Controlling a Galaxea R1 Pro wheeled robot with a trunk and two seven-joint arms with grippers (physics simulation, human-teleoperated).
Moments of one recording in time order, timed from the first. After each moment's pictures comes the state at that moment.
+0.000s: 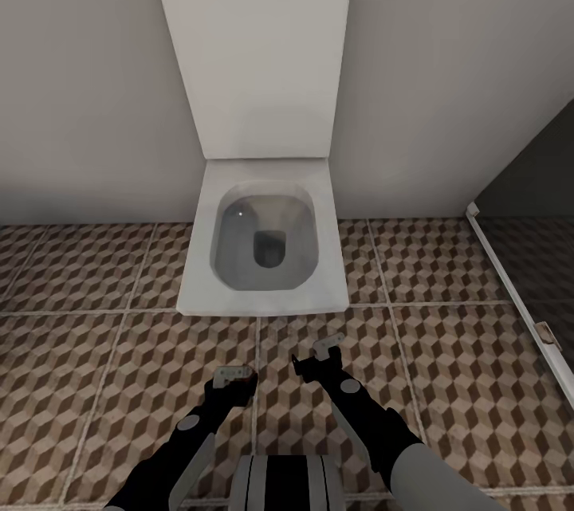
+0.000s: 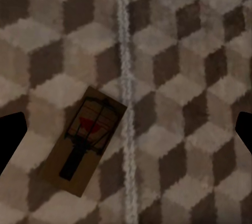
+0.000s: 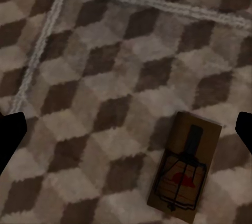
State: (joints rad) left arm -0.43 -0.01 -0.36 -0.80 0.36 0.03 0.07; right arm -0.63 0.11 0.45 -0.60 -0.11 0.02 -0.04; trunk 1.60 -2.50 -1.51
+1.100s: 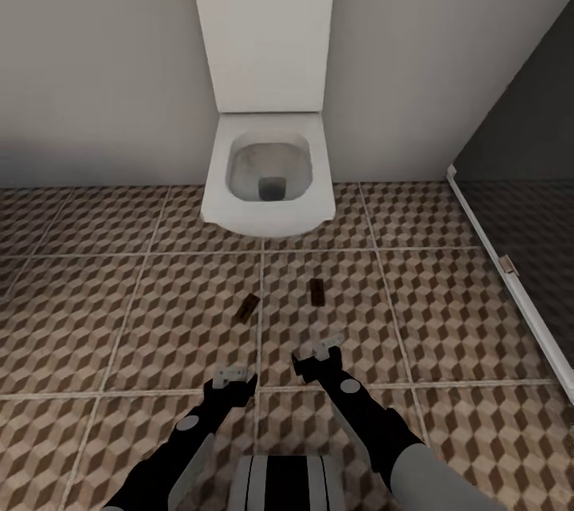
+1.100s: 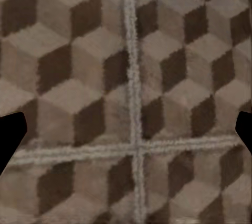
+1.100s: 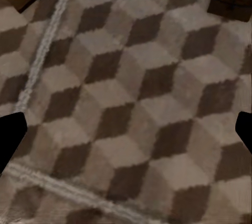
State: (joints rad) left arm -0.43 -0.01 -0.36 -0.80 0.36 0.03 0.07; right arm -0.63 0.11 0.45 -0.60 -0.11 0.02 -0.04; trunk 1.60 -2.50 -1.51
